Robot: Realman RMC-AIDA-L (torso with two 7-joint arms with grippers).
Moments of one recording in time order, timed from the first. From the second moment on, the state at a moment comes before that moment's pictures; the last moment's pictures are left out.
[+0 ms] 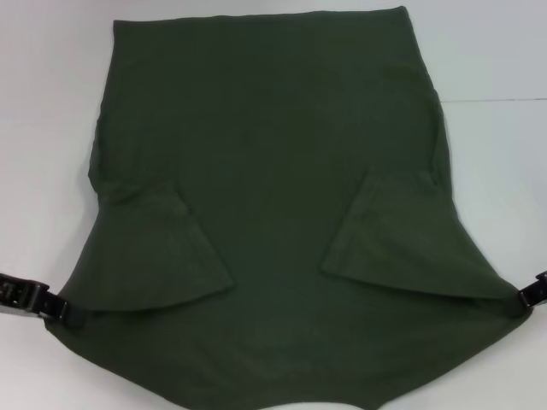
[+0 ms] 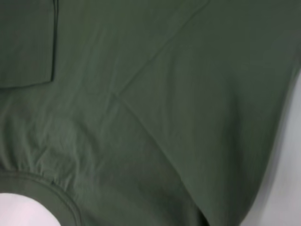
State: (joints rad) left arm -0.73 -1.89 0.41 0.68 2.76 1.81 -2.19; right arm 0.69 1.83 -0.78 -0.62 -2.53 -1.63 2.29
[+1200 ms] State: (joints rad) left arm -0.73 -1.88 0.38 0.71 2.69 1.93 -2.14; right arm 0.62 1.83 -0.57 -0.71 -2.52 -1.70 2.22
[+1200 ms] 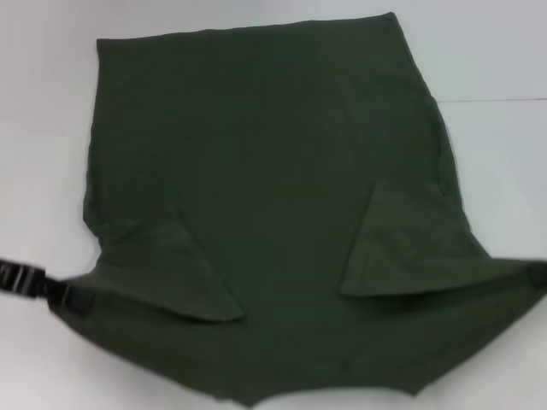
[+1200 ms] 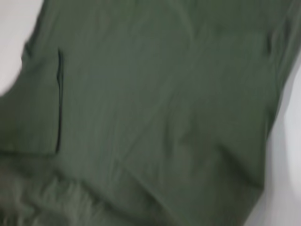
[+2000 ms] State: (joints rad) left arm -0.76 -1.88 0.33 0.66 2.44 1.57 -2.22; right arm 0.69 1.84 -0.49 -0.70 -2.34 -1.49 2.27
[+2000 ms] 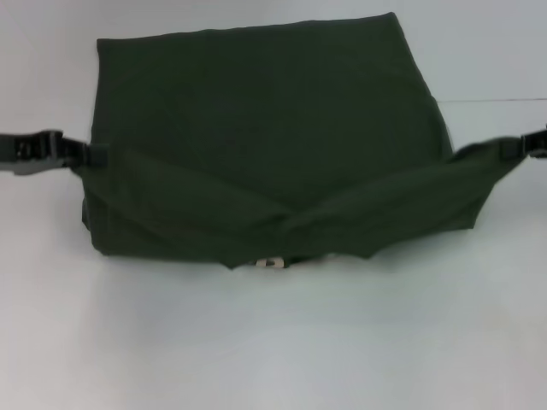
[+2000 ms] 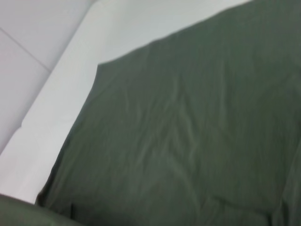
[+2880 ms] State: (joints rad) left arm -0.75 -1.98 0.33 0.55 2.22 1.17 -2.06; right arm 0.77 1.98 -0.51 -0.65 -2.22 -0.99 2.12
